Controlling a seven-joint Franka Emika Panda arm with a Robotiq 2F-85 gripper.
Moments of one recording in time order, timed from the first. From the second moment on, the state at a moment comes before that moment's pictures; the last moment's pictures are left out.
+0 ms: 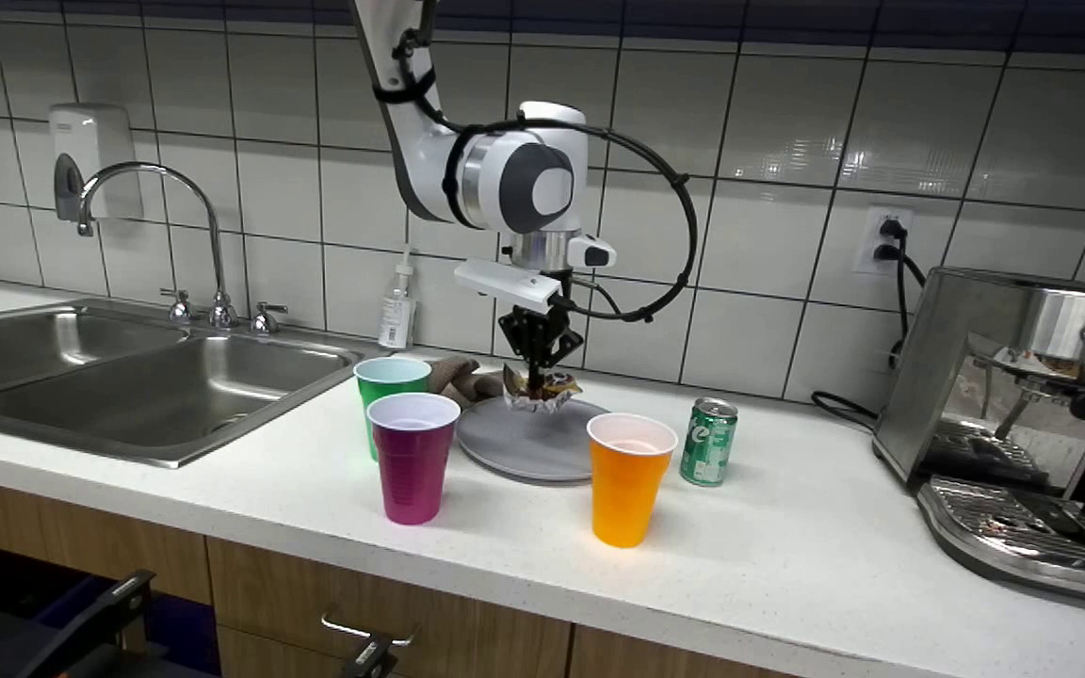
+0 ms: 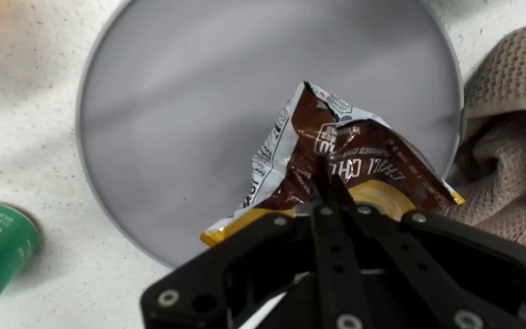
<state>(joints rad) -0.14 0.46 -0.08 -2.06 0.15 2.69 0.01</state>
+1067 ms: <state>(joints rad) -0.19 0.66 -0.16 -1.73 0.16 2.65 0.20</state>
